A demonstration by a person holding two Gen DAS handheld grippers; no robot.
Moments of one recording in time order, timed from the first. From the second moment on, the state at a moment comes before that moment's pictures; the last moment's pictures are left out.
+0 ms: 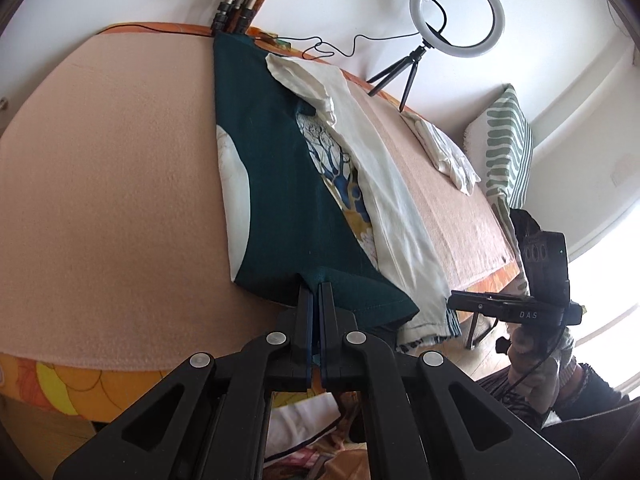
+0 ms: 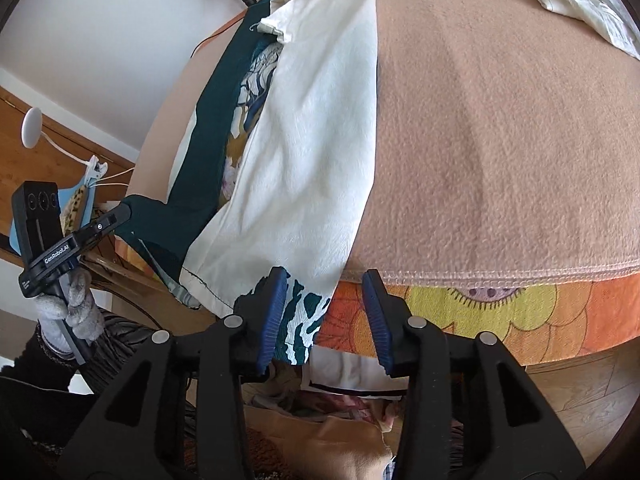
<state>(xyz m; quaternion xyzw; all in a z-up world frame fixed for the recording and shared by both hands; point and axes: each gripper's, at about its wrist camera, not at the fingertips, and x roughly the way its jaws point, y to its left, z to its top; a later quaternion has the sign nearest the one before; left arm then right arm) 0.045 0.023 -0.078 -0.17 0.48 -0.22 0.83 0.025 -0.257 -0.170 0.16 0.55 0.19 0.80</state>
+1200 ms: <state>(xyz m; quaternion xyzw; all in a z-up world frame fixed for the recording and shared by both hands) 0.044 0.019 -0.060 -0.16 0.48 -0.21 0.84 0.039 -0.266 -0.134 0.22 0.52 0.25 0.78</state>
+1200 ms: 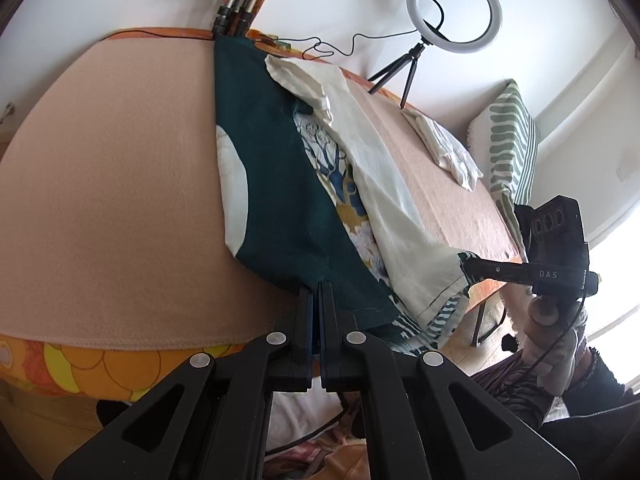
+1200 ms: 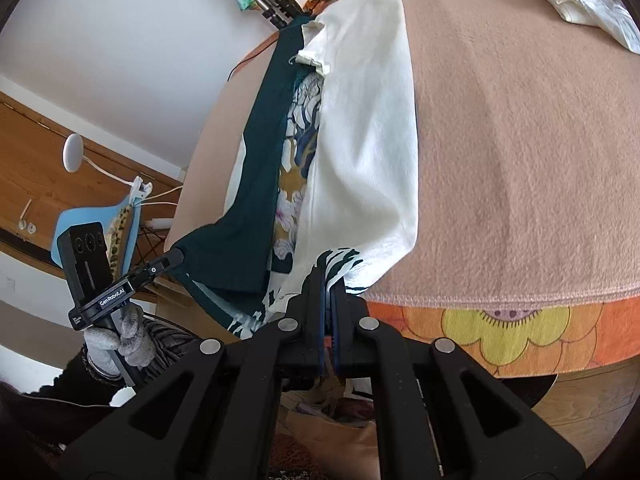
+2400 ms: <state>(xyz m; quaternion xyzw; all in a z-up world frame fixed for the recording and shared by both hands) 0.184 0.058 -0.059 -0.18 0.44 -0.14 0.87 0.208 -0.295 -0.119 0.24 0.46 0.19 0.83</state>
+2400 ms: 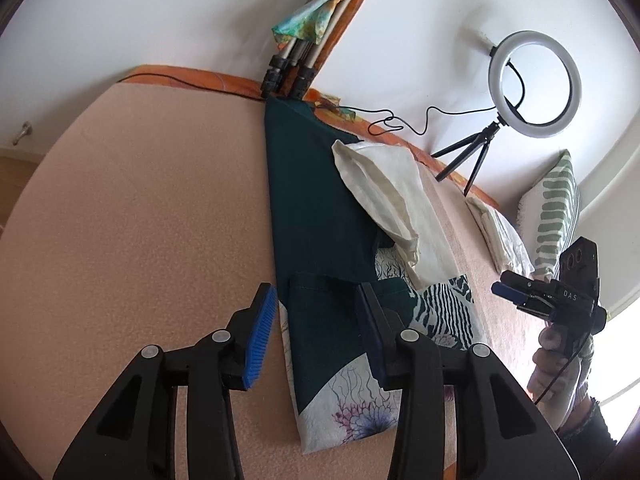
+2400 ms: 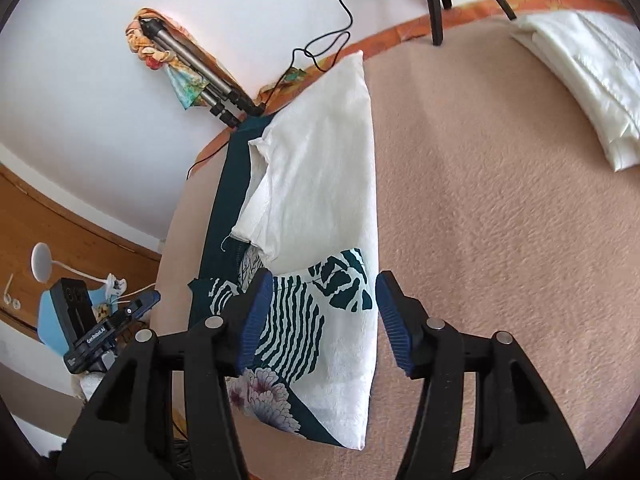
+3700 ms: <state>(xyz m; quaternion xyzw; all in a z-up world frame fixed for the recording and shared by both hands) 0.194 0.030 -0.098 -0.08 0.46 -0.08 0.88 0.218 -0.256 -0.119 0.04 0.44 0.13 0.89</state>
